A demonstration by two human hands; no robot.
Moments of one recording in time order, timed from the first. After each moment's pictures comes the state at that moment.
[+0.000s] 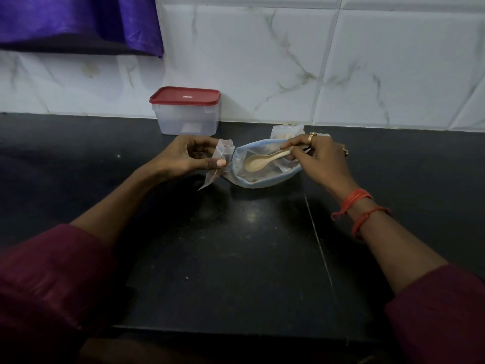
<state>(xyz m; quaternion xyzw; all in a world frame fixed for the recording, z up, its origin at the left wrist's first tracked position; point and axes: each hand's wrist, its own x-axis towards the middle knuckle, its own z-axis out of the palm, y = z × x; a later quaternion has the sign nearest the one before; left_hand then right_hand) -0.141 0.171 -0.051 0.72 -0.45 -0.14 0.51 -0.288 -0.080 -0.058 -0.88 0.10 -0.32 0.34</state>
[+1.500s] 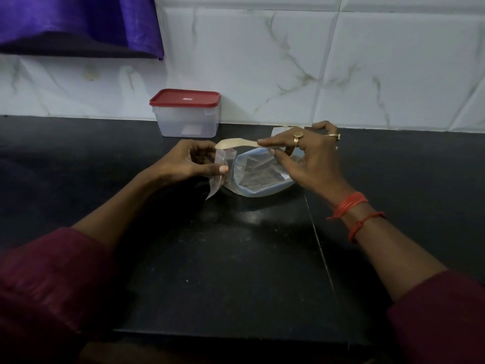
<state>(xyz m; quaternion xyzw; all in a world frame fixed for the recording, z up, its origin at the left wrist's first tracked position) -0.135 0.170 -0.056 0.72 -0.46 -0.15 0.50 -0.288 -0.060 -0.052 -0.88 -0.07 -0.43 0.17</state>
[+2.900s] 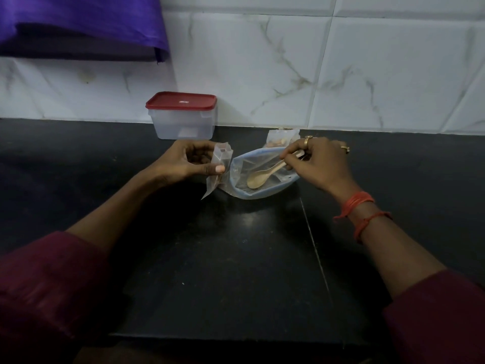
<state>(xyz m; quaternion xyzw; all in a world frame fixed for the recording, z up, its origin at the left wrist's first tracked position) -0.144 0.170 -0.050 0.72 -0.45 -0.14 0.51 -0.291 -0.085 -0.052 -0.91 0.11 -0.31 0.24</state>
